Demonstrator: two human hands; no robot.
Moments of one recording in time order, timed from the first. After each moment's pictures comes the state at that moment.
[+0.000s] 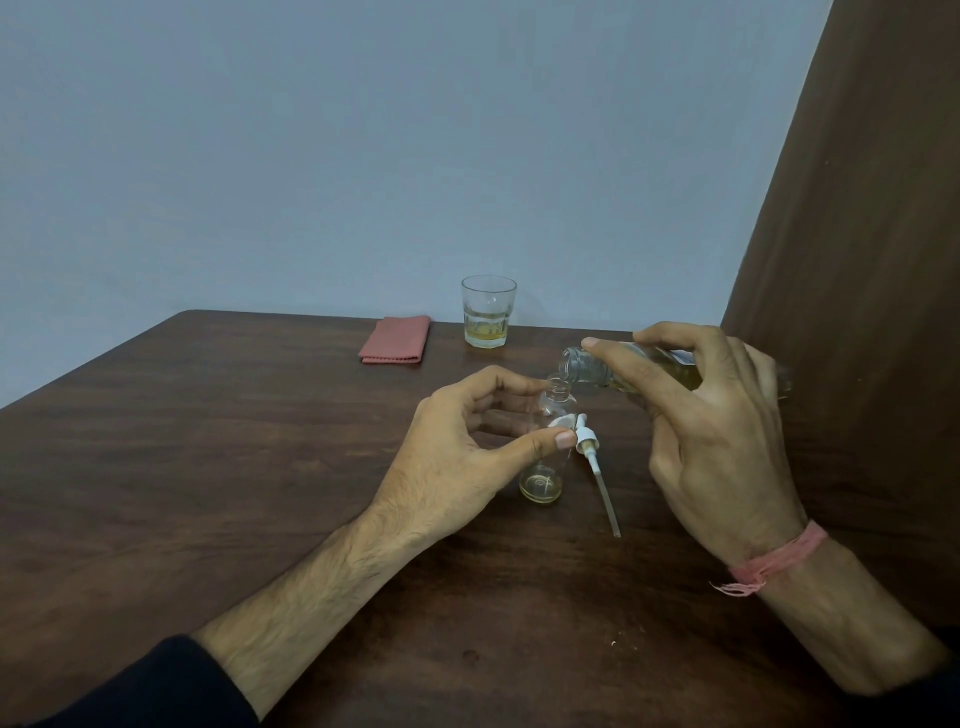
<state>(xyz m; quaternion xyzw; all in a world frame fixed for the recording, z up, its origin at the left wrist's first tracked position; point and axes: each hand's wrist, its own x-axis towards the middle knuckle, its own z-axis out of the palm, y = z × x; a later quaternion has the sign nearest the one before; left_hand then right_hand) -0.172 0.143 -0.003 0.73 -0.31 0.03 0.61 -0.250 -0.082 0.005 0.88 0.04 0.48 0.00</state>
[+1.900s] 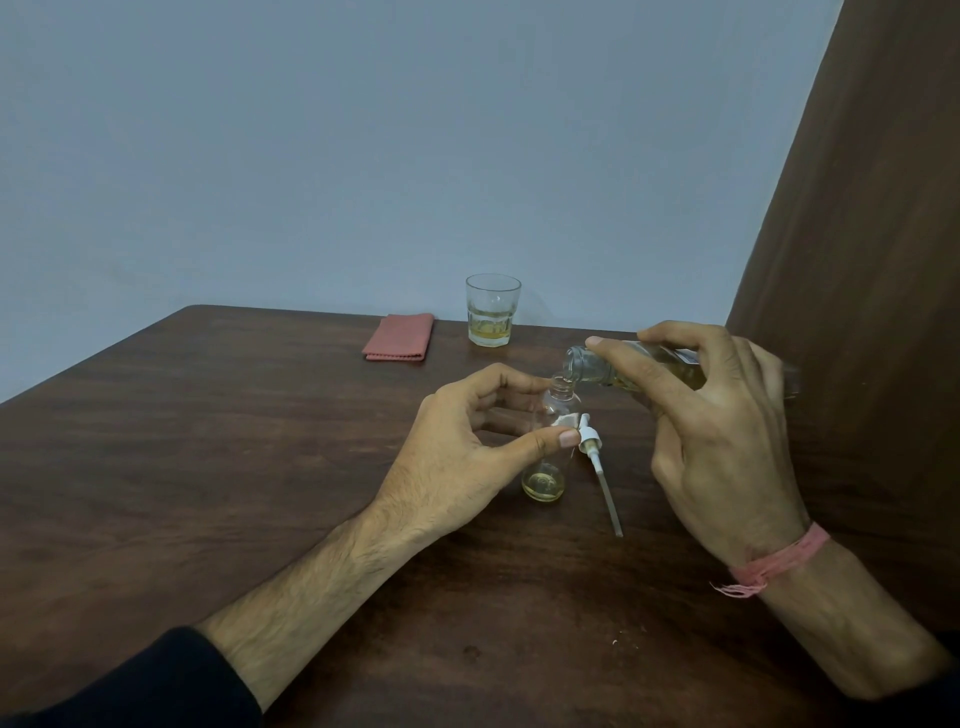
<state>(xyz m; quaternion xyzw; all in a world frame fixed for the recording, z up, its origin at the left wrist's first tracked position) -0.175 0.142 0.000 0.73 -0.31 0.03 0.61 -0.251 -0.080 0.006 0.88 0.04 0.48 0.01</state>
